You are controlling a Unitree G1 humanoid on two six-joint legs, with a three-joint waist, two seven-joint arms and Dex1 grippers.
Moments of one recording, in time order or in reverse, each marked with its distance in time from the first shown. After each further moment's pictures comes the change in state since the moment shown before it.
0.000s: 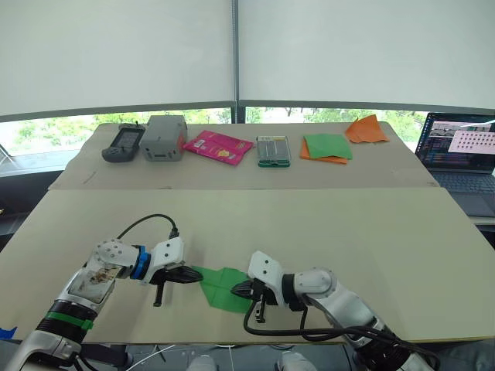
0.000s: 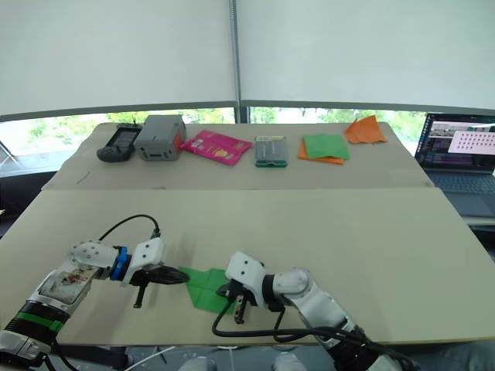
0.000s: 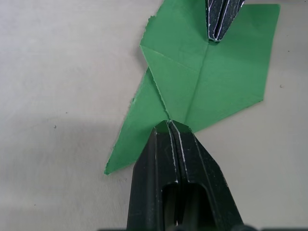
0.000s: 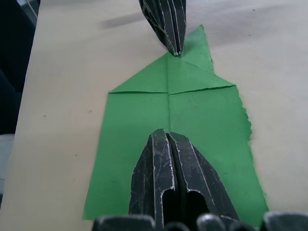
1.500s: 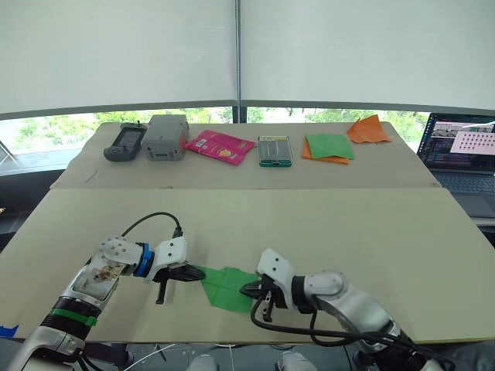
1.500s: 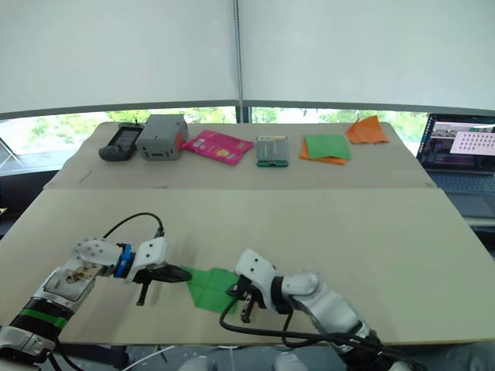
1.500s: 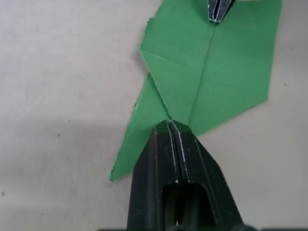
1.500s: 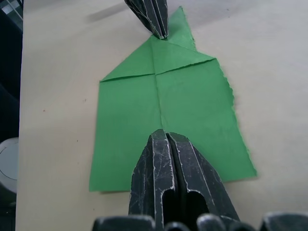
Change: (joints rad) left arm -0.027 -0.012 -0.020 0.025 0.021 -0.040 -0.001; right arm 0.039 -0.074 -0.038 -0.129 0.107 0.171 -0.101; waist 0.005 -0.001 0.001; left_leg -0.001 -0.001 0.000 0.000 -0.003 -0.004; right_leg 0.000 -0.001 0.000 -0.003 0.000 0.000
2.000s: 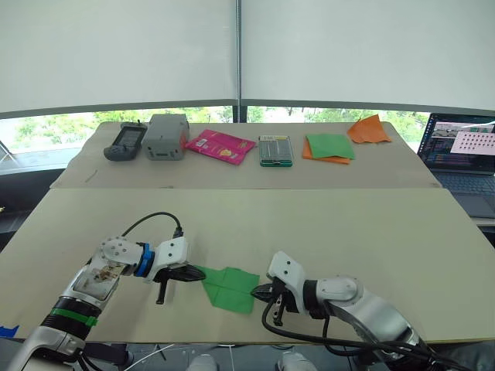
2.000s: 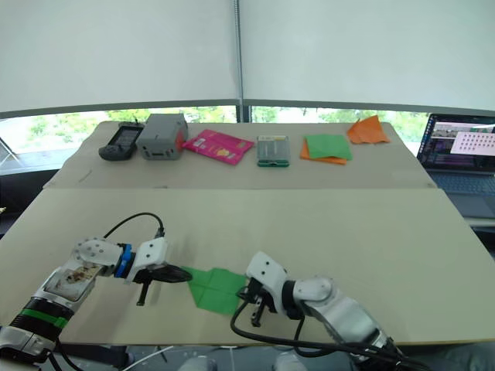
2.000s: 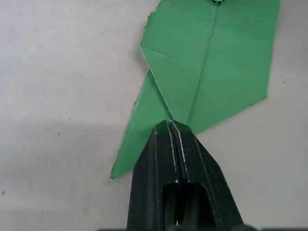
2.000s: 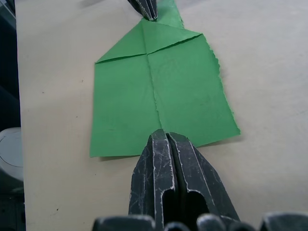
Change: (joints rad) left arm -0.001 0.000 -0.001 -0.001 0.000 -0.001 -0.003; right arm 0.048 -0.077 -0.028 -0.079 0.045 0.029 -0.035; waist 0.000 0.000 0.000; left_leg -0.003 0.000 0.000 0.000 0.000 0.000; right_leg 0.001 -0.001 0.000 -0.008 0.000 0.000
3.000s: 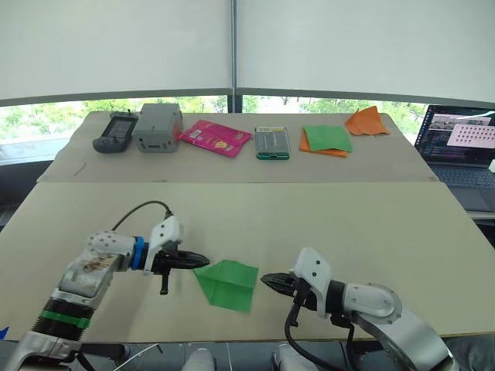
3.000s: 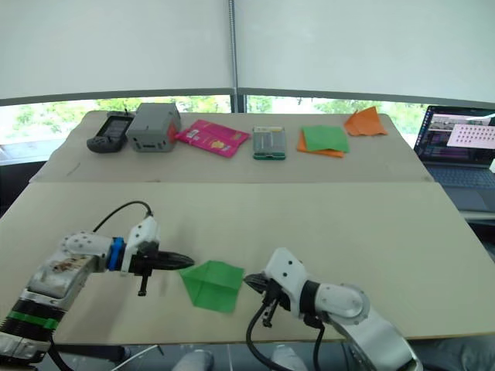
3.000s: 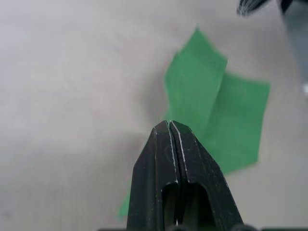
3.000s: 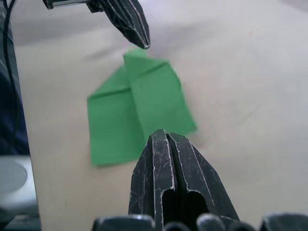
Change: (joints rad) left arm 0.031 0.021 0.165 -0.233 -0.234 0.369 0.032; right arm 0.174 -0.041 -0.189 -0.257 0.038 -0.143 -0.043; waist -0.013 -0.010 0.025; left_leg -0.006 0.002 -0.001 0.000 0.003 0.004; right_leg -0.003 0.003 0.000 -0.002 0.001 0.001
